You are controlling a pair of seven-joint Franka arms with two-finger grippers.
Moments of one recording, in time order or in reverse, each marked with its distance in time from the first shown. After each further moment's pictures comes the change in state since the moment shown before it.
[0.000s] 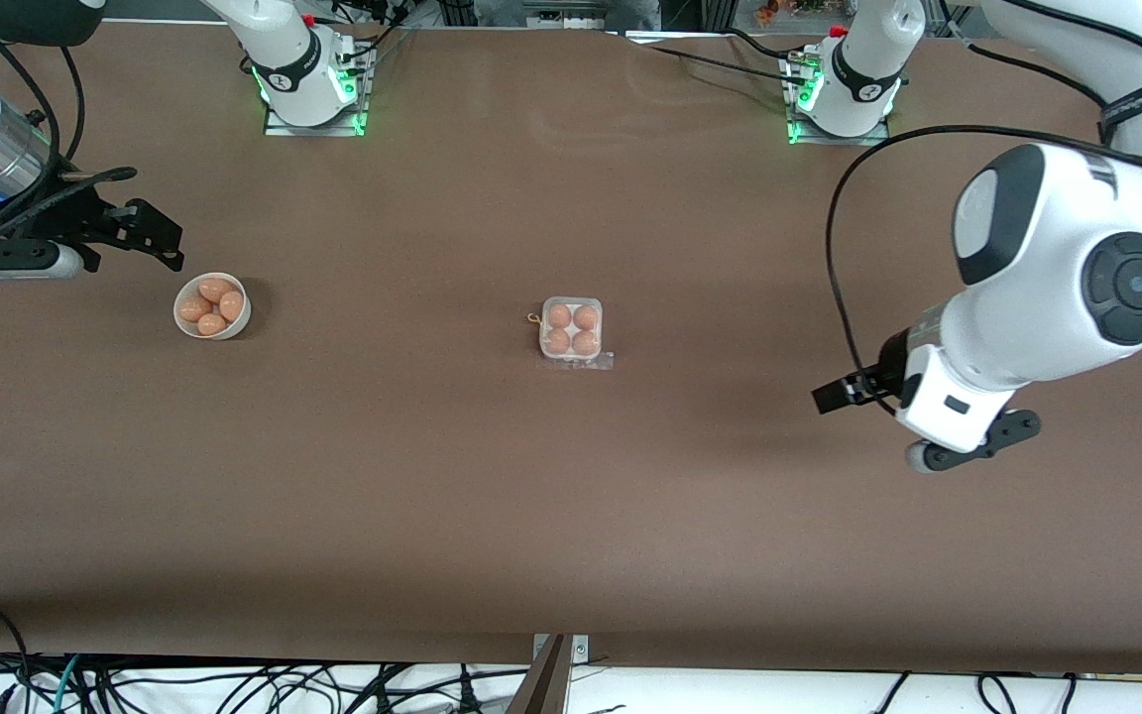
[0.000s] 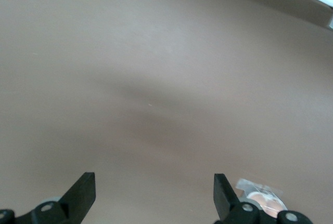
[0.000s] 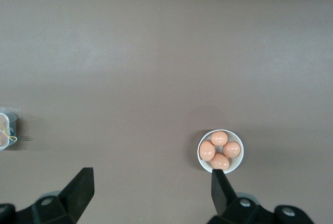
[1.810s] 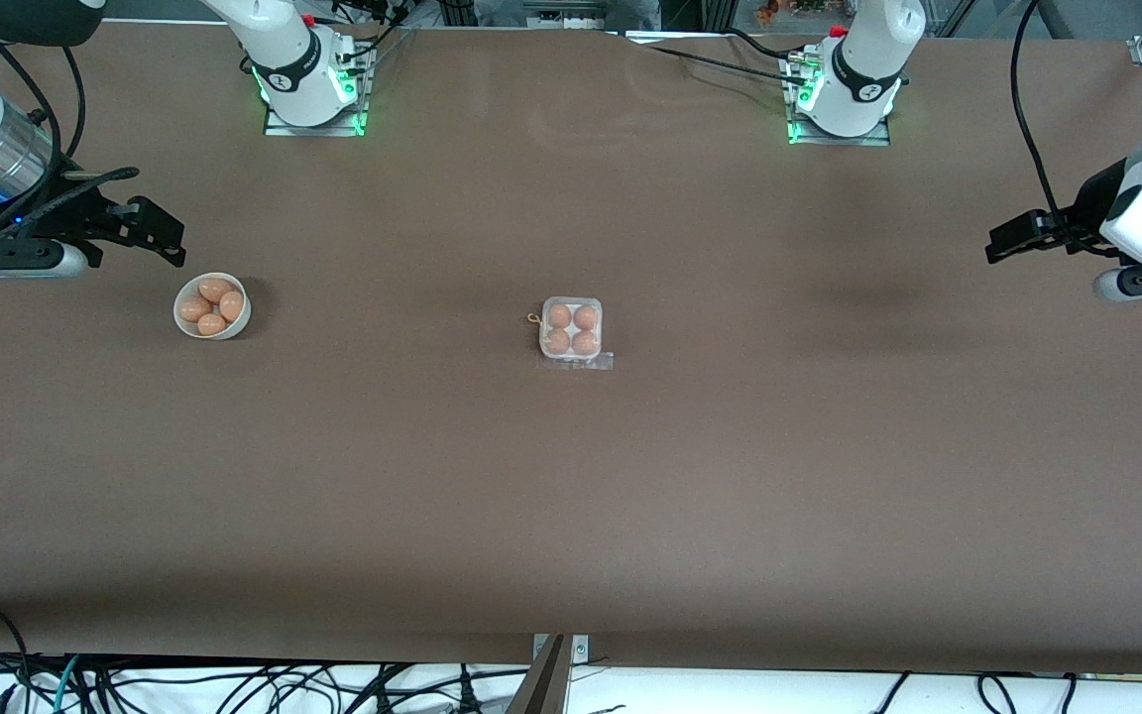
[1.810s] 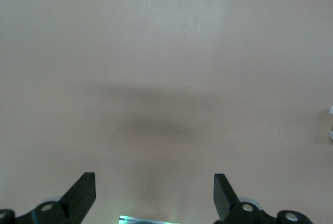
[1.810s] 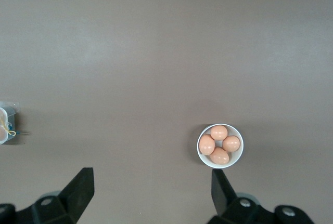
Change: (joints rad) left arm 0.182 -0.542 -0.040 -0.596 0.181 -0.043 0.371; right arm 0.000 0.000 0.000 0.000 0.000 -0.024 0.000
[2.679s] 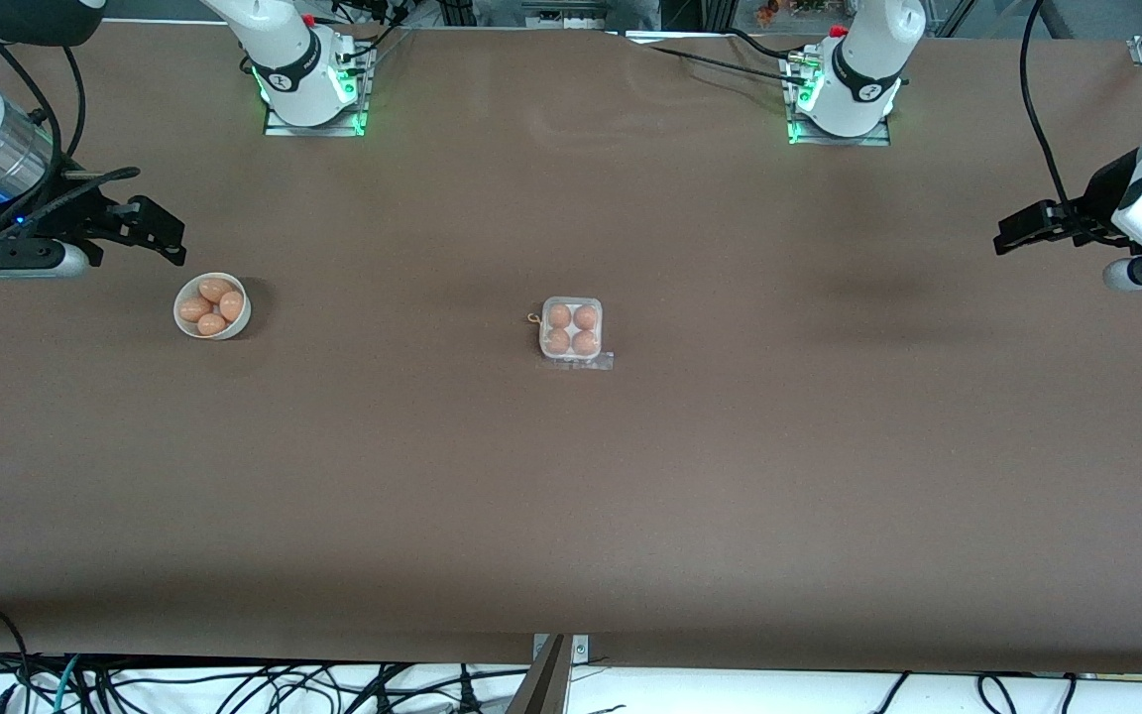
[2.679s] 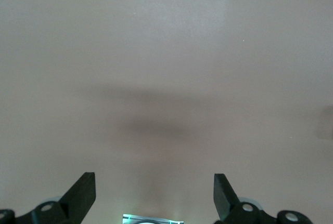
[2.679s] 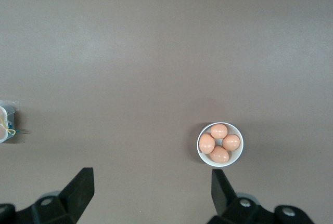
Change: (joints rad) left arm 0.021 -0.022 0.001 -0.022 0.000 0.007 0.035; right arm 0.000 0.000 0.000 0.000 0.000 -0.006 0.000
